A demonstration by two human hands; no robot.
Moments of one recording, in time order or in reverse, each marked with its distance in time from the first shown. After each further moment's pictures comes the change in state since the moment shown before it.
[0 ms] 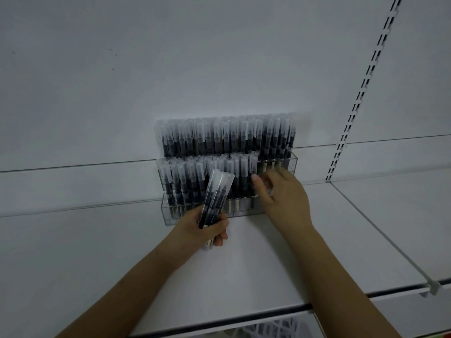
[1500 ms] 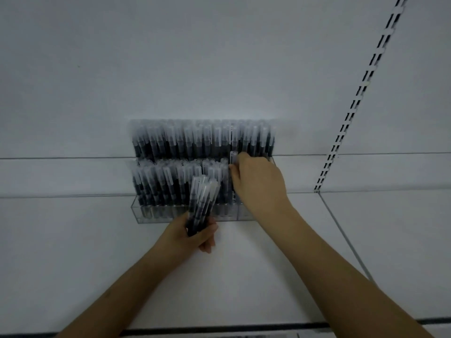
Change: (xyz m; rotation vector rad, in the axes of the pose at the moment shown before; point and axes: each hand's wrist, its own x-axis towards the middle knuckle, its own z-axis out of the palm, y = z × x) left_hand 0.012 0.018 0.057 0.139 0.185 -0.026; right_hand 0.070 -0.005 -0.031 -0.217 -0.332 -0.155
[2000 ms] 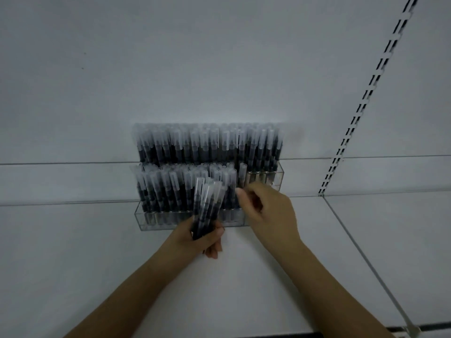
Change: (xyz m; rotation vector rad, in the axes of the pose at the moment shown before) left_hand 0.004 -0.003 -0.009 -0.132 -0.105 0.034; right_hand -0.051 0.006 0.031 0.448 0.217 0.033
